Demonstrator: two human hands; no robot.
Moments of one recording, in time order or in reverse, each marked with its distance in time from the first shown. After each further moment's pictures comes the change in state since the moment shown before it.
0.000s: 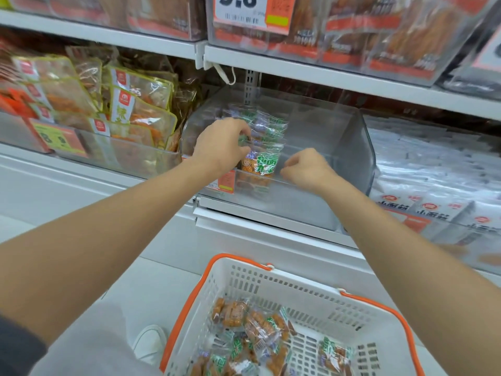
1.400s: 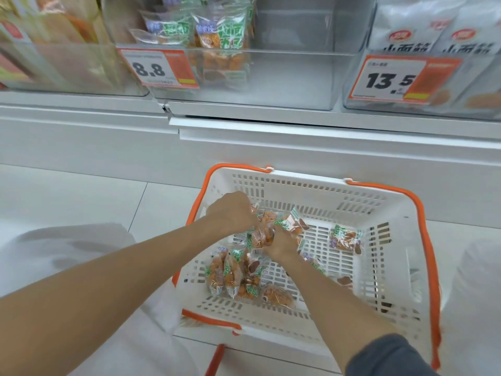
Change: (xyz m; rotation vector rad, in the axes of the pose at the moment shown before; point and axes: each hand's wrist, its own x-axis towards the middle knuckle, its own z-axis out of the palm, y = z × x) left_hand -0.220 0.045 0.122 0.025 -0.937 -0.435; right_hand -0.180 0.218 0.309 0.043 -0.516 0.401
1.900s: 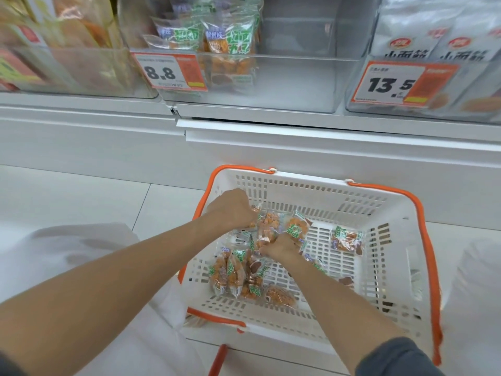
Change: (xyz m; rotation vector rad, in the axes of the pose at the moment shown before) left_hand -0.005 -0.006 -0.008 -0.006 0.039 0.010; right_hand -0.020 -0.017 -0.009 0.257 -0.145 0.185
